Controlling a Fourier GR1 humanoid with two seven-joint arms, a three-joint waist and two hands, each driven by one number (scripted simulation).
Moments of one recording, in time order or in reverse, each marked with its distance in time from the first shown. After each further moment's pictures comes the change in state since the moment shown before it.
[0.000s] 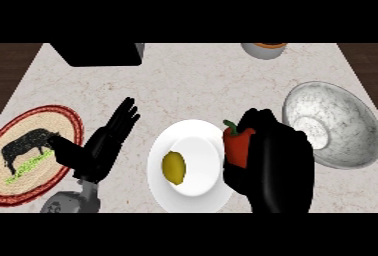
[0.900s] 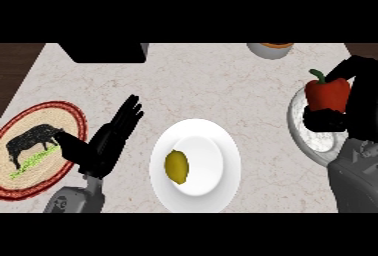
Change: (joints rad) left arm -0.030 -0.026 0.014 0.040 -0.019 -0.030 -0.017; right arm -0.067 -0.060 -0.578 0.061 -0.035 0.115 -0.274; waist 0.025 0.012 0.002
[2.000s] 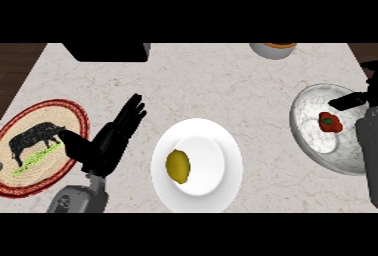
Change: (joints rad) left arm -0.008 -0.032 0.013 -0.003 -0.030 -0.017 0.020; right arm -0.104 -0.178 -0.387 0.903 -0.173 -0.451 -0.398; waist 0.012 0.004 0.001
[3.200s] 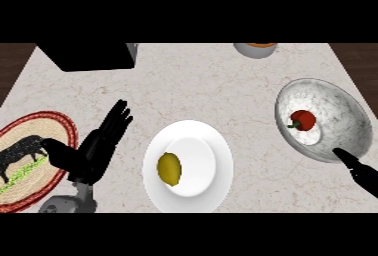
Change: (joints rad) left arm 0.070 0.023 0.049 -0.025 0.007 0.001 -0.009; right arm 0.688 0.361 0.077 -1.123 -0.654 -0.268 -0.463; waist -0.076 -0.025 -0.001
